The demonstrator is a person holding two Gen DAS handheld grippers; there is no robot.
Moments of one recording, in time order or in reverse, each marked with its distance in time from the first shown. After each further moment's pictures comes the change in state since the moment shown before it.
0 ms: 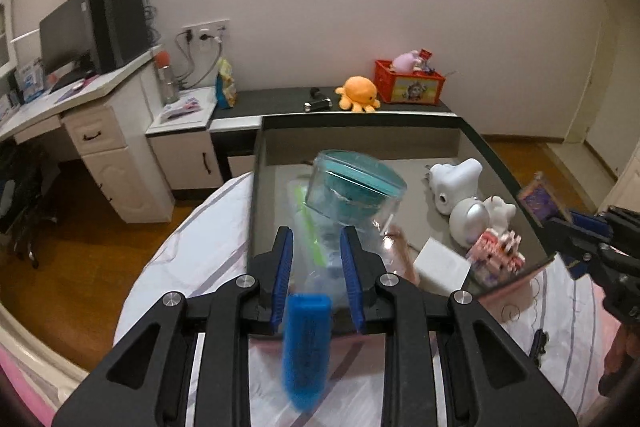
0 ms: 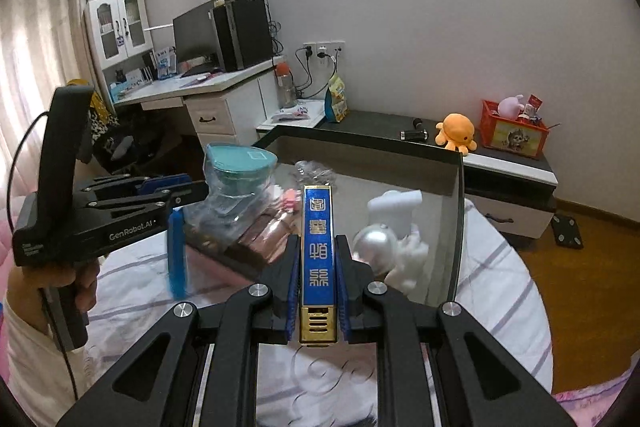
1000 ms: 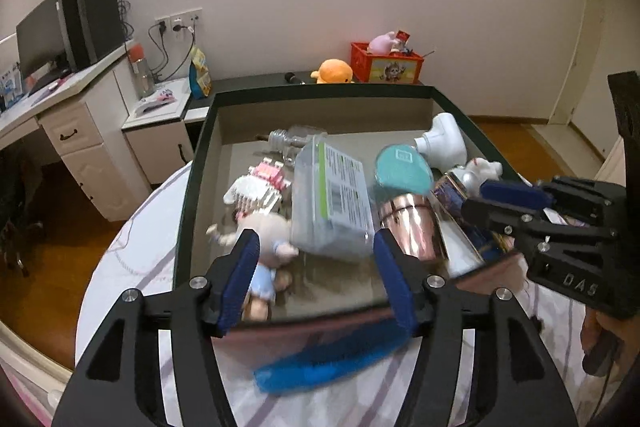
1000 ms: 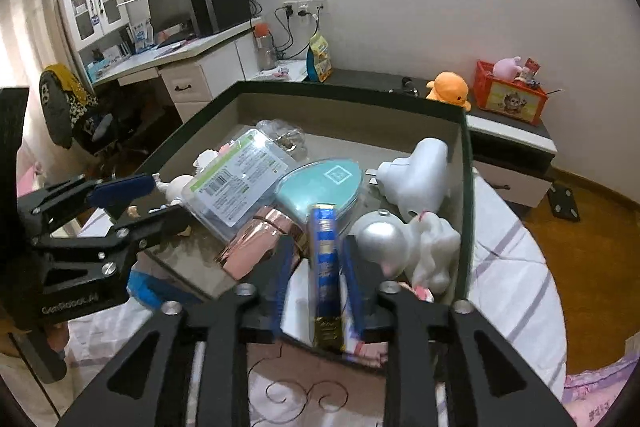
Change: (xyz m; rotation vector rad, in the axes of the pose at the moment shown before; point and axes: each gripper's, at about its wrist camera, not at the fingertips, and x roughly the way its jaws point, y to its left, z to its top) left arm 0.005 -0.028 -0.022 0.023 0.044 -0.064; right arm 0.043 -0.018 -0.001 0.037 0.129 -0.041
